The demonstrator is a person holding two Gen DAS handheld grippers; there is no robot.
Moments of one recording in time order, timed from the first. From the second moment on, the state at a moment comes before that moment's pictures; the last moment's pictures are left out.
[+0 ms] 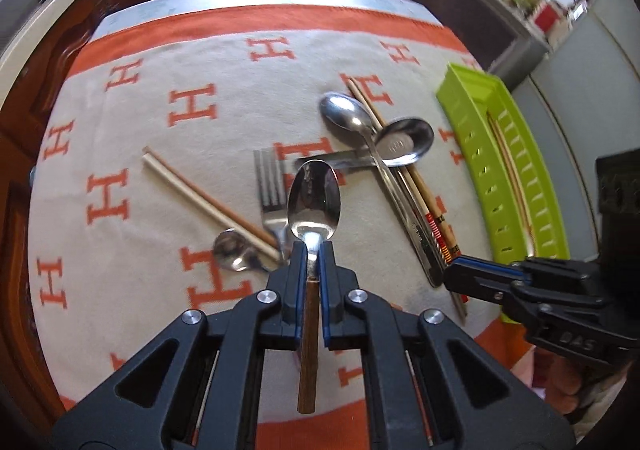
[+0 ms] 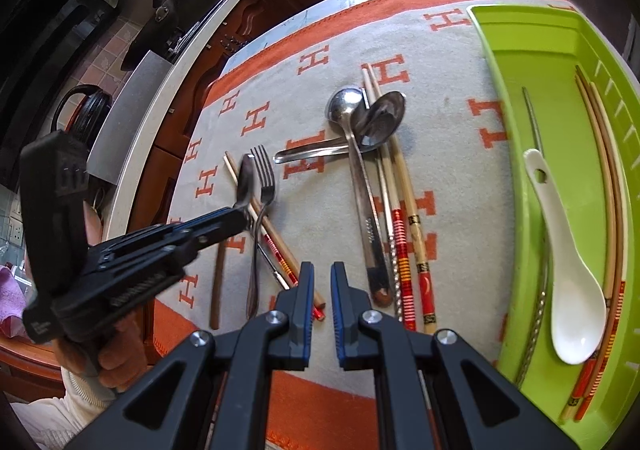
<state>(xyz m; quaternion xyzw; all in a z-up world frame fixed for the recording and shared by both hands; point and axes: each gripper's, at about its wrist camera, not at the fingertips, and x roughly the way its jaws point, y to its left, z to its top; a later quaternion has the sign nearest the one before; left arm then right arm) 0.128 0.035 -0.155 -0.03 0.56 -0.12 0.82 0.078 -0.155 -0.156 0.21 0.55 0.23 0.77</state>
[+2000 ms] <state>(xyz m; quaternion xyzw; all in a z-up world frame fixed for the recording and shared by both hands) 0.087 0.117 -0.142 -0.15 0.51 -0.16 0.83 0.086 -0.076 -0.124 0.08 0.47 0.23 0.85</state>
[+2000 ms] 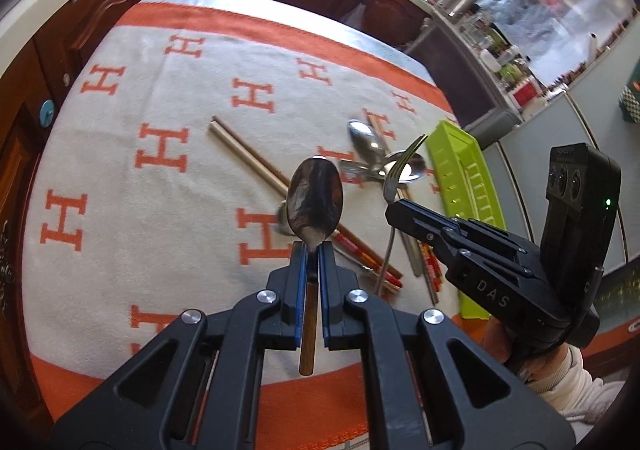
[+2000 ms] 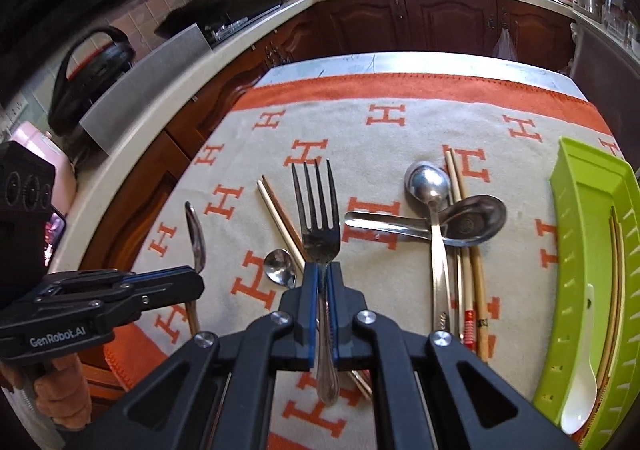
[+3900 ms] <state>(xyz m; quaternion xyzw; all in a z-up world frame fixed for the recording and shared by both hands) 0.074 0.113 -0.103 -0.17 0.49 -0.16 0.84 0.080 -0.097 -0.131 0.12 0.48 0.26 0.83</state>
